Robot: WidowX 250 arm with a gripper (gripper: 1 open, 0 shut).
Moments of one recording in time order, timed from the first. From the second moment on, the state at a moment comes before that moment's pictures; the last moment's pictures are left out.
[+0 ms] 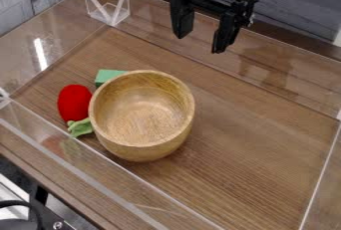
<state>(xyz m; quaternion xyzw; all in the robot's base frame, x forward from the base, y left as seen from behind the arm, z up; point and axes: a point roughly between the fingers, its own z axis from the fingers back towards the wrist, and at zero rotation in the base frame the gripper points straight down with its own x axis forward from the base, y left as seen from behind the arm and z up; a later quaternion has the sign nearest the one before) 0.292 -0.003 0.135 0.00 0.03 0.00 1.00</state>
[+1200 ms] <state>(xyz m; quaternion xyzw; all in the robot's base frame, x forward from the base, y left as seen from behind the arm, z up) 0.198 0.138 0.097 -0.07 -0.01 0.30 0.95</state>
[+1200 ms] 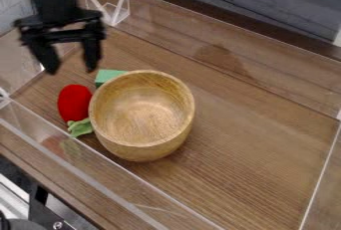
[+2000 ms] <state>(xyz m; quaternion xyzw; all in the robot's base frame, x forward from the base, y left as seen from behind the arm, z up) 0.195 0.166 0.052 -0.08 -0.01 0.46 0.89</state>
